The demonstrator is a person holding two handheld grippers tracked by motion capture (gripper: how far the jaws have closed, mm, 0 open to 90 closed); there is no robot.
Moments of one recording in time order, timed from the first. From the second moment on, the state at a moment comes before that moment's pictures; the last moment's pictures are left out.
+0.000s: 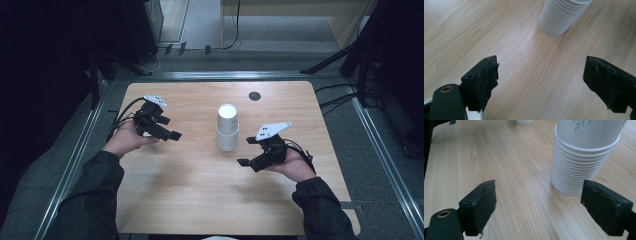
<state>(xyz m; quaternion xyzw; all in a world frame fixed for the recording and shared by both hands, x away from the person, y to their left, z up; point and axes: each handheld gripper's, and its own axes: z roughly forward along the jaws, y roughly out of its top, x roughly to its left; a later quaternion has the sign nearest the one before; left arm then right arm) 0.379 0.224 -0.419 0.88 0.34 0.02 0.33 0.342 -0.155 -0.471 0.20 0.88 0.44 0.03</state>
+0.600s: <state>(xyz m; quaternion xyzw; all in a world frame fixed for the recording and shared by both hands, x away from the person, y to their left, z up) 0.347 0.198 -0.438 0.88 0.32 0.00 0.36 0.357 -0.168 -0.454 0.24 0.86 0.45 0.04</state>
